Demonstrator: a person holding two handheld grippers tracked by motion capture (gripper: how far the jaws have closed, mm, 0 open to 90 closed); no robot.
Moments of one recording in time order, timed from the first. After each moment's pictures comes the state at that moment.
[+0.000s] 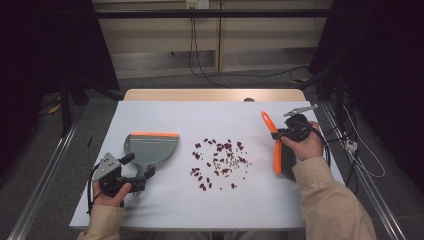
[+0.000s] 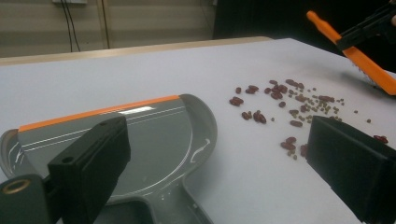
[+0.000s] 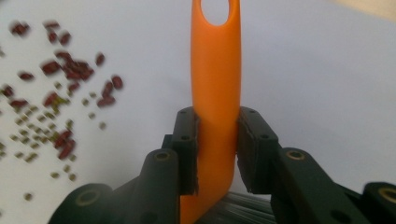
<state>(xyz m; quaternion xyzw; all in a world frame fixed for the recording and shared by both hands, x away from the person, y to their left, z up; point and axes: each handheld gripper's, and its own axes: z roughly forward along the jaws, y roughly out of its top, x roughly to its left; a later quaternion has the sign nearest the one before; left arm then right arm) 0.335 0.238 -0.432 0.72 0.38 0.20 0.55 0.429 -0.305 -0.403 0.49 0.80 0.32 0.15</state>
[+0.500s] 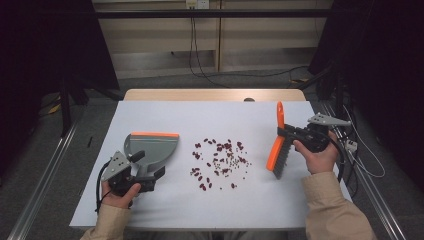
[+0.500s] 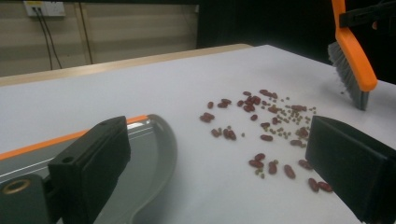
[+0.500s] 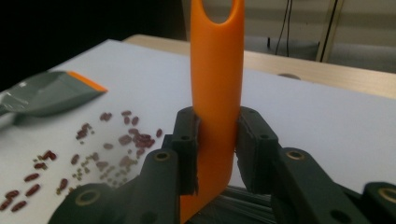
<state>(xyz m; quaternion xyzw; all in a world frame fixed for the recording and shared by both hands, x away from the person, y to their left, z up) 0.331 0.208 -0.419 0.73 0.34 0.19 0.56 0.377 -0.324 -0.386 0.46 0.70 0.51 0.20</state>
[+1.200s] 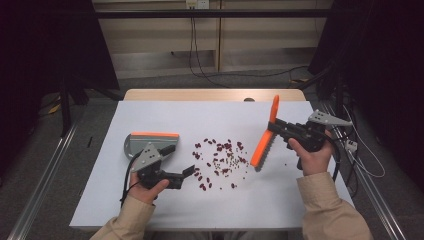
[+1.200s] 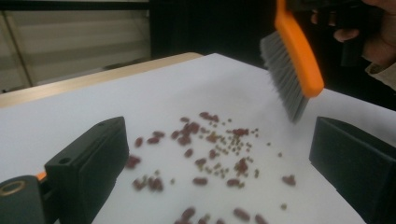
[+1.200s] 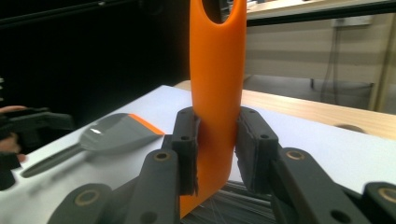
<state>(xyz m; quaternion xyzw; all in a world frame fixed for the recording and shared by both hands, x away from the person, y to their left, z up) 0.341 0.131 -0.400 0.75 0.27 0.14 0.59 0.369 -0.298 -0.363 0.40 0.67 0.61 0.17</state>
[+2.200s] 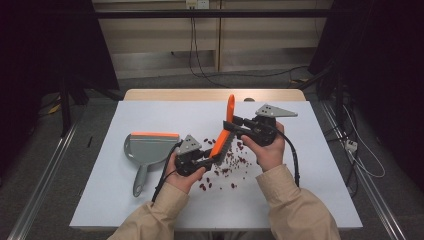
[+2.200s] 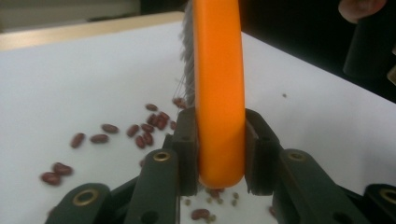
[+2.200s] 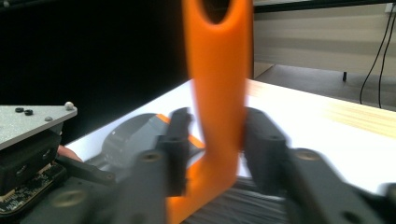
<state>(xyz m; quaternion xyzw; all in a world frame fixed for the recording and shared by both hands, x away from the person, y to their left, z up) 0.365 0.056 -0.409 0.78 0.32 0.09 0.53 0.395 -0.186 -0.356 0.38 0.70 0.60 0.14</state>
